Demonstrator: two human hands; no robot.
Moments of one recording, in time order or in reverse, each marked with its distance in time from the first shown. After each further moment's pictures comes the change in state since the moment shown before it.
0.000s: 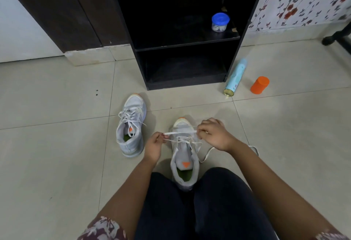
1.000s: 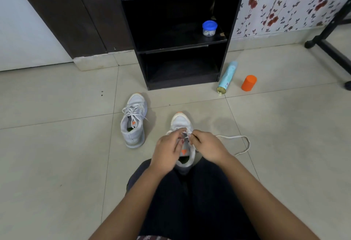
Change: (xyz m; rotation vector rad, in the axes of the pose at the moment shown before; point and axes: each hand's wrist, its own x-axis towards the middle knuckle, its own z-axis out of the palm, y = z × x) left_hand -0.113 0.054 0.009 0.556 -0.172 0.560; right_hand -0.089 -0.064 0.029 0.189 0.117 0.150
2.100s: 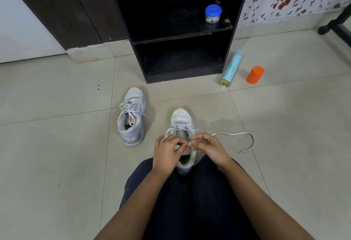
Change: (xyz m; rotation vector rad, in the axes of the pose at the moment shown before) left_hand 0.008 -0.024 0.030 0.136 0.105 -0.090; right_hand 0.022 0.052 0.043 0.950 0.045 0.205
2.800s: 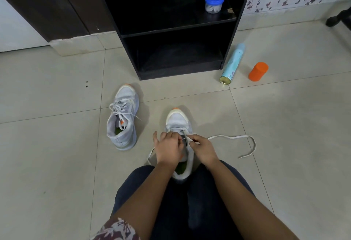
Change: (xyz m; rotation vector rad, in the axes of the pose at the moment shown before) left_hand 0.049 -0.014 0.057 0.527 -0.173 -0.211; right_hand 0.060 0.029 0.005 -0.361 0.094 0.033
